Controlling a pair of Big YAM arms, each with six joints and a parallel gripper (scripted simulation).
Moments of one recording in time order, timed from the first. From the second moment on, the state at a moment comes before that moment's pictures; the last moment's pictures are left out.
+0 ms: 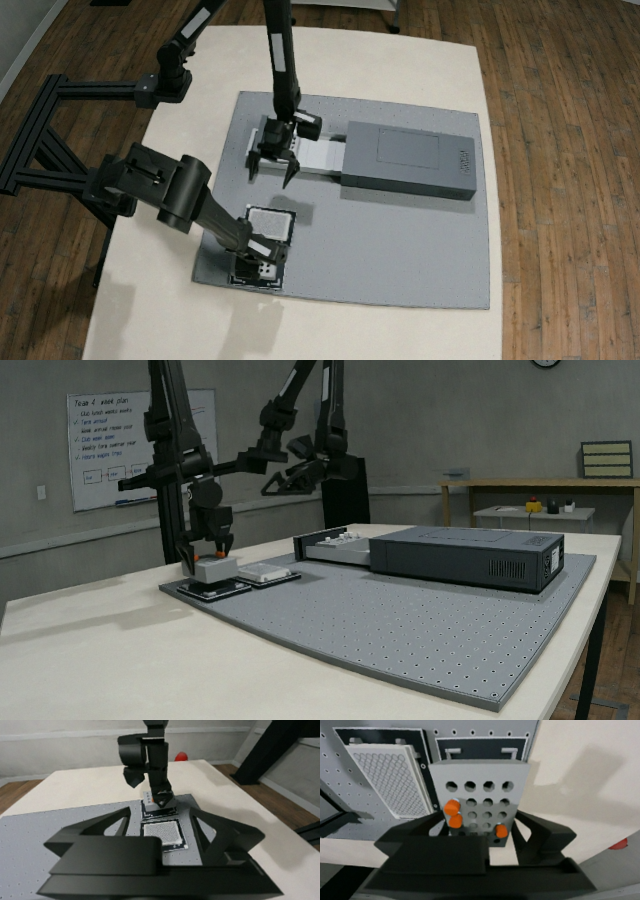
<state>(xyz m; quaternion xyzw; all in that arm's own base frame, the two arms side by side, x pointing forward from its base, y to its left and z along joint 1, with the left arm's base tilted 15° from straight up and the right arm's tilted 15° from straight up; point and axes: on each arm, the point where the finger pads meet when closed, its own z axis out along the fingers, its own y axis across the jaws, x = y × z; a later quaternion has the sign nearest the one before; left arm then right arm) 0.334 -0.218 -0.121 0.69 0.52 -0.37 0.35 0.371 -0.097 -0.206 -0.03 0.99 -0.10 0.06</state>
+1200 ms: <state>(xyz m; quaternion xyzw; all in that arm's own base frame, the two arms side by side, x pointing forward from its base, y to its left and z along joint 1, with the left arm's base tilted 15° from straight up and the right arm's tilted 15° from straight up) 0.334 -0.218 -0.121 0.69 0.52 -0.37 0.35 0.380 -0.102 -0.223 -0.03 0.99 -0.11 0.04</state>
